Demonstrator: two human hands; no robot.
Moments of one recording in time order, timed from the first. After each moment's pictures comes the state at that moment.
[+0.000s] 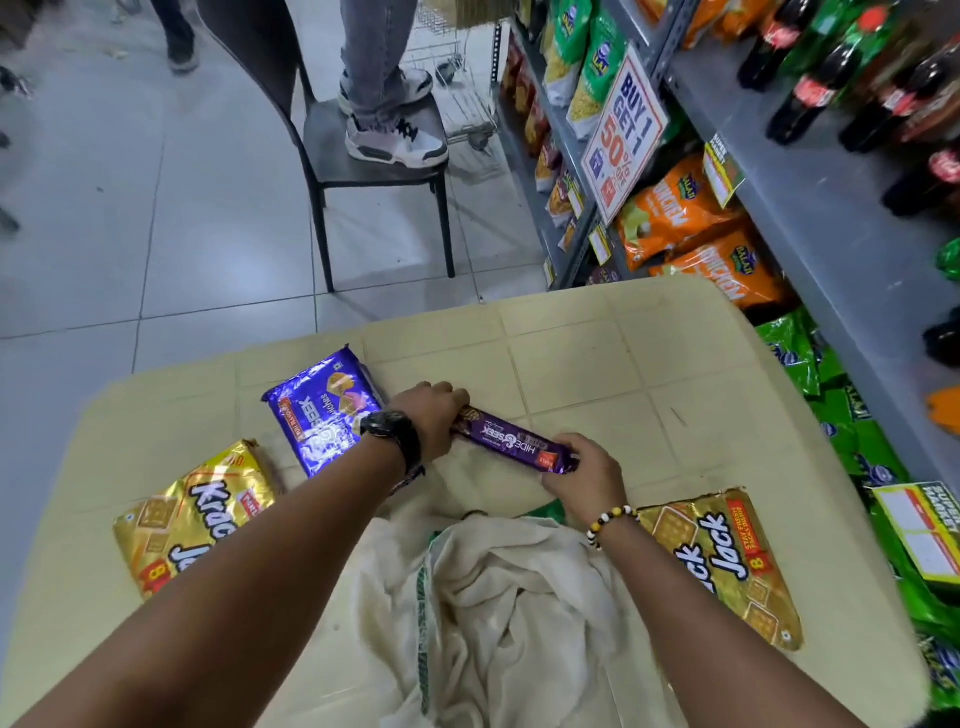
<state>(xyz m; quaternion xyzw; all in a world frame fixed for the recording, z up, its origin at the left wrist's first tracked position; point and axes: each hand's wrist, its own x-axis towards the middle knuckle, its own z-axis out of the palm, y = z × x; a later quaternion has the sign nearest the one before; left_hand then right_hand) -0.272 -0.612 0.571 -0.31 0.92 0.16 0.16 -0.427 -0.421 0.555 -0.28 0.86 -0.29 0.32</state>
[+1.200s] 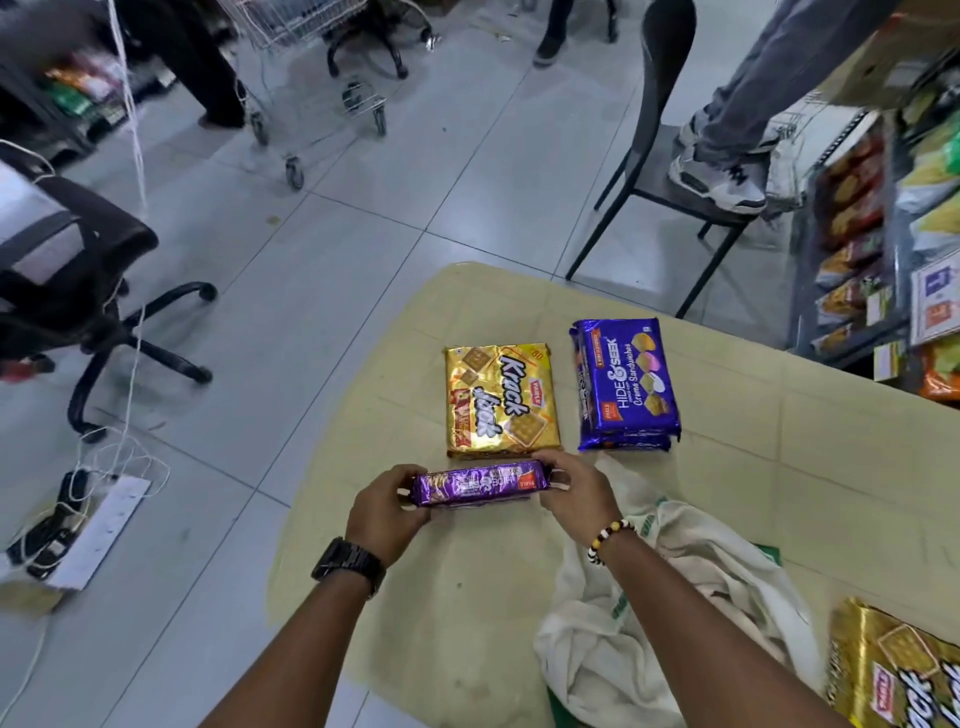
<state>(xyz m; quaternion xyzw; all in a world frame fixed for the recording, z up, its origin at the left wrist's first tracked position) 0.116 -0.397 0.572 -0.75 0.51 0.38 -0.20 -0.146 -0.445 0.568 -0.57 0.64 -0.20 0.47</state>
